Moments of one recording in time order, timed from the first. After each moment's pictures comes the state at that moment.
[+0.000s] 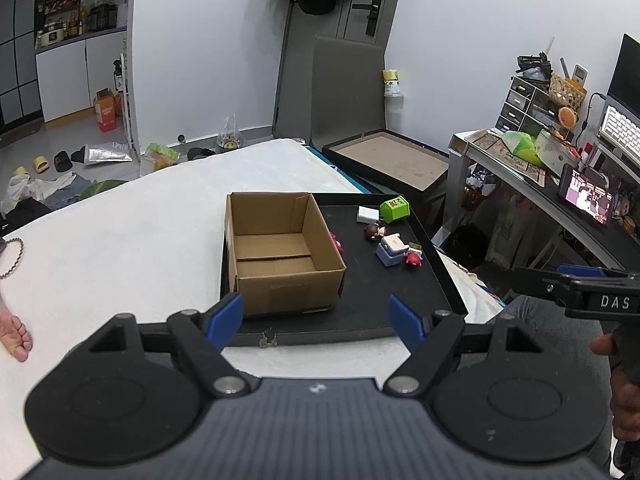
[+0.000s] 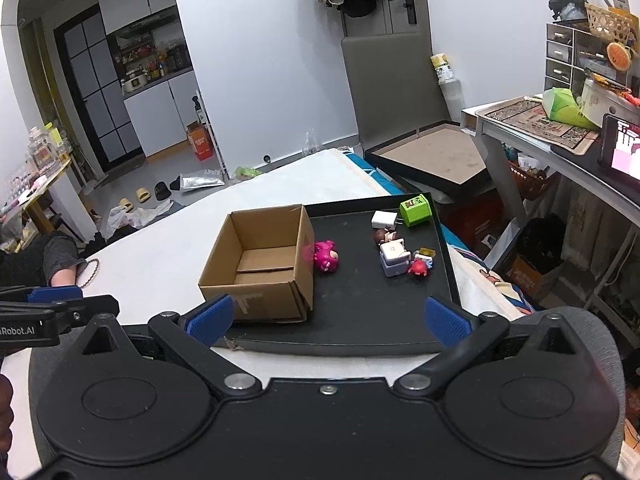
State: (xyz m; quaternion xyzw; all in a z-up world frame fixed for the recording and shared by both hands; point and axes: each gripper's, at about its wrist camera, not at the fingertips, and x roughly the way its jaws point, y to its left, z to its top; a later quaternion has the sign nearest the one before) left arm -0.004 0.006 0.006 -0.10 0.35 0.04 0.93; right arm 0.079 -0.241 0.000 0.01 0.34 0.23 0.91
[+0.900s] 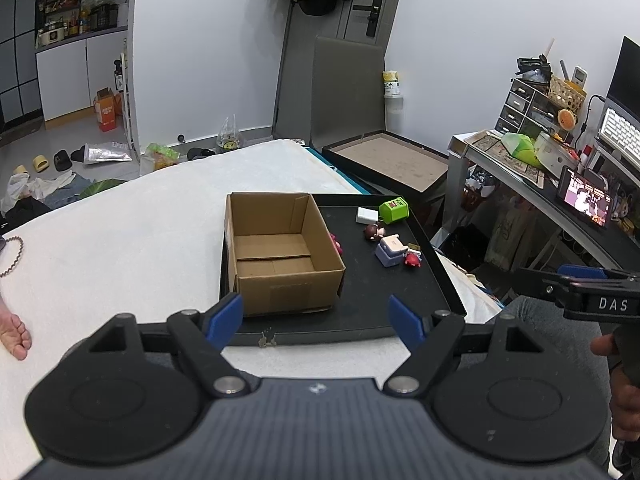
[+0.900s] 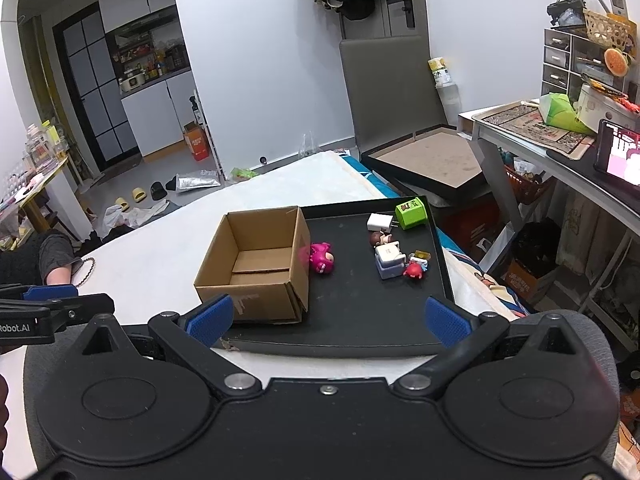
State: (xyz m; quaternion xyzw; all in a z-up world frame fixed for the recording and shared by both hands) left arm -0.006 0.007 0.008 -0.10 0.35 0.04 0.93; right arm 0.077 -0.241 0.002 0.01 0.34 0.22 0.91
